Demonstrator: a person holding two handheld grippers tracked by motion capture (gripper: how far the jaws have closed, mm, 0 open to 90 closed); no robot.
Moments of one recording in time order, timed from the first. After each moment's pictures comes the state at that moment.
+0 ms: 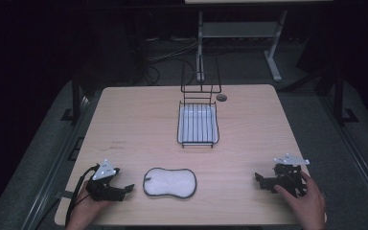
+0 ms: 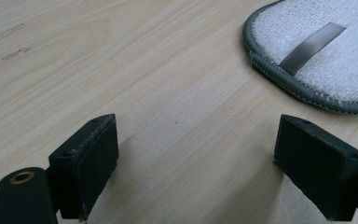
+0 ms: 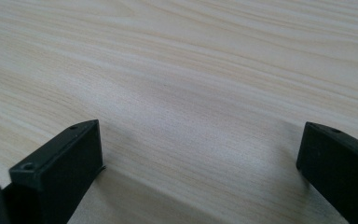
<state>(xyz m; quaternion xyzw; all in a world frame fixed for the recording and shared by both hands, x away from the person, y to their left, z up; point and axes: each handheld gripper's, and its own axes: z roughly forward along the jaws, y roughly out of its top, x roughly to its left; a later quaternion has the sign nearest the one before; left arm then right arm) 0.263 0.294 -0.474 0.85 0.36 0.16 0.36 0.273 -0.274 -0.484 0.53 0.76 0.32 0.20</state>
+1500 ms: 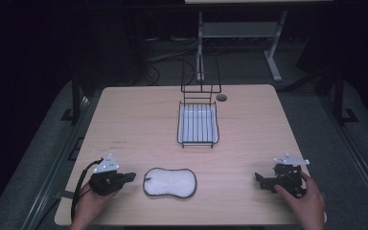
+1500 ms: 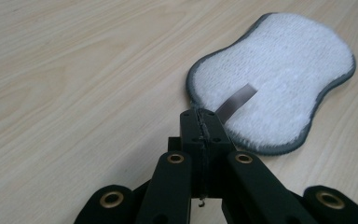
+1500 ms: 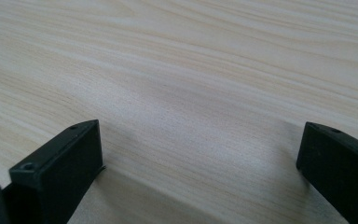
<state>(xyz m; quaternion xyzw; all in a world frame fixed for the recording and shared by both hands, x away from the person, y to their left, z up) 0.267 0.273 -0.442 0.85 0.34 0.10 0.40 0.273 -0.274 -0.484 0.53 0.76 0.32 0.20</state>
